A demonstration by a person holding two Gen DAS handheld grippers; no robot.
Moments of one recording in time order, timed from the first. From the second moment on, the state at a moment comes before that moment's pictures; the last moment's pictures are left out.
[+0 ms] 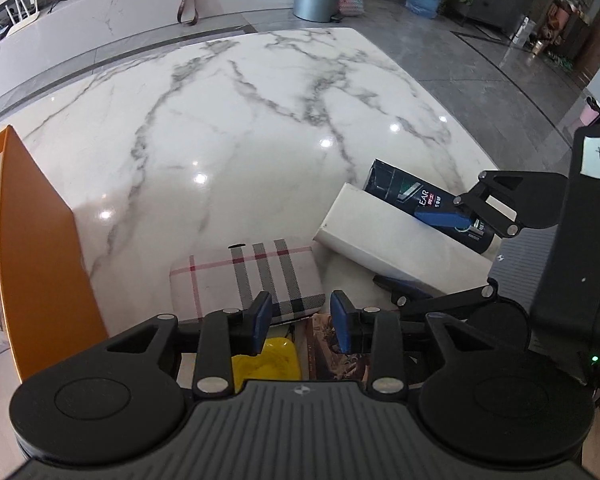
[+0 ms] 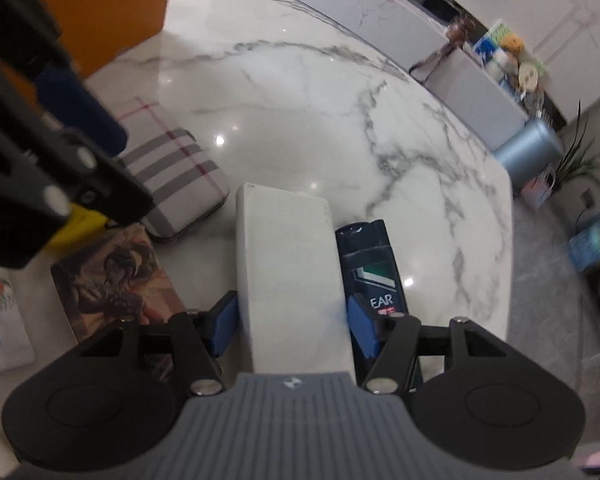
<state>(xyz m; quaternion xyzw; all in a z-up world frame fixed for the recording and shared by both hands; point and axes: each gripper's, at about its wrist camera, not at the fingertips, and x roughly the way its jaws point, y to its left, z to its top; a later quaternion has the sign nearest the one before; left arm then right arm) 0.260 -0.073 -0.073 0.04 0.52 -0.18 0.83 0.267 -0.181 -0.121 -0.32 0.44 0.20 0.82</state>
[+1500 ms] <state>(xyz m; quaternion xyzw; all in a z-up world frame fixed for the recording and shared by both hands) 0.216 -0.168 -0.074 0.02 0.55 -0.29 0.78 0.222 -0.388 -0.097 0.12 0.59 0.11 0.79</state>
